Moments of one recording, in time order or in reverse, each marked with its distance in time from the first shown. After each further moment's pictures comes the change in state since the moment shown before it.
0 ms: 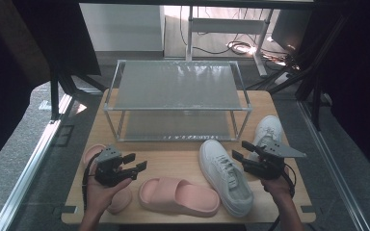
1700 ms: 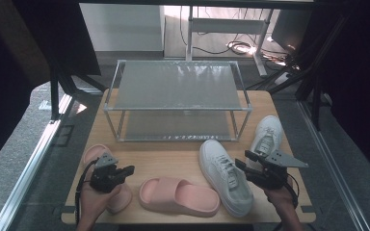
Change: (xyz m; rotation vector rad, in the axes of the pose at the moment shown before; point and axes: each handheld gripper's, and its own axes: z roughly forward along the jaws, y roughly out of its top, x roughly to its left) left arm 0.020 -0.034 0.003 0.124 0.066 -0.039; right arm 0.011 -0.018 -0.015 0.062 -0.055 0.024
